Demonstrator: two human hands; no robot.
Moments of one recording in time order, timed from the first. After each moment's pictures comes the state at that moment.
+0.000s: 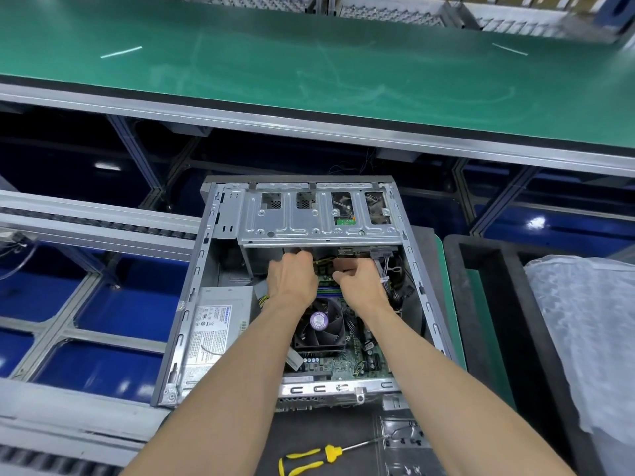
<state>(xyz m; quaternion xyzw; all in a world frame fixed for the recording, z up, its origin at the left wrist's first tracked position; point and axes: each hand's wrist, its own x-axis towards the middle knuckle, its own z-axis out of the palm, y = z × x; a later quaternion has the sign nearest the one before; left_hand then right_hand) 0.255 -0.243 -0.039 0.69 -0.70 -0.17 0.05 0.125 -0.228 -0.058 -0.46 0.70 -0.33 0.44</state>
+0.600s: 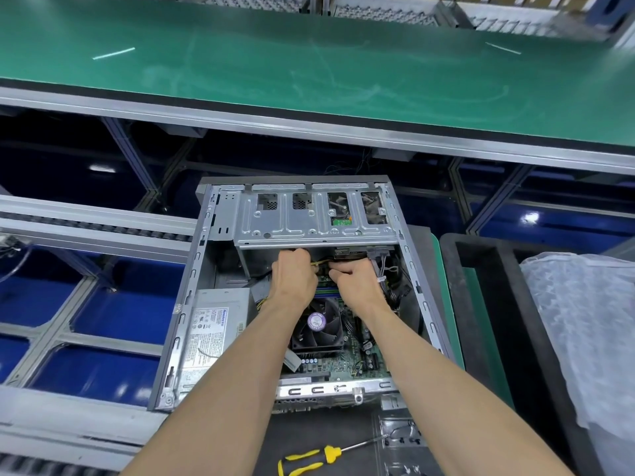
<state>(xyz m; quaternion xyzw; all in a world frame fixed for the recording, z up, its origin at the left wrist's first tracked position) 0.251 -0.251 -0.048 0.71 -0.67 -0.18 0.11 0.125 -0.230 -0.058 -0.47 0.68 -0.32 0.46</state>
